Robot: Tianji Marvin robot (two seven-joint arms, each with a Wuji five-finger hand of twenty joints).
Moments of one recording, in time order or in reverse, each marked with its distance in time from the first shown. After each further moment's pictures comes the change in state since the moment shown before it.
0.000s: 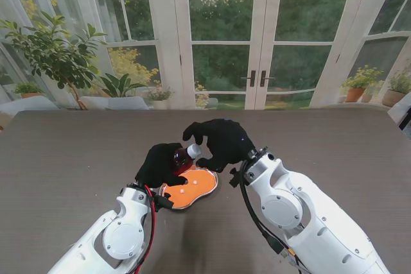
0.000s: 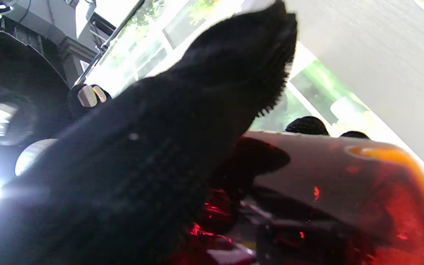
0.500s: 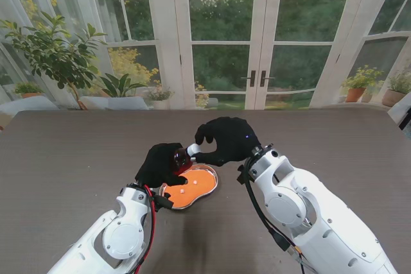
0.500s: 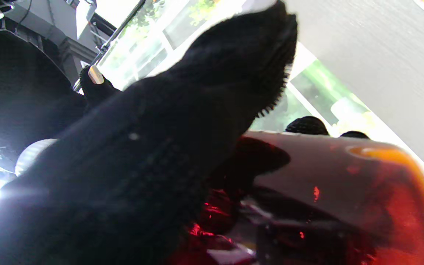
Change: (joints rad) left arm 0.000 0.000 -0.001 -0.002 -0.001 0.000 -0.004; right arm -0.011 0.024 0.026 -0.052 -0.088 0.104 0.066; left_hand 0.000 0.000 0.000 0.010 0.000 0.000 0.000 0.000 0.000 0.000 0.000 0.000 0.000 0.000 0.000 0.000 0.000 0.000 0.000 0.000; right_hand -0.339 0.582 -0.309 0.056 0.207 -0.016 0.028 -0.010 0.033 0.032 0.039 -0.001 0.000 0.040 0.073 0.066 -0.017 -0.001 0.050 0.061
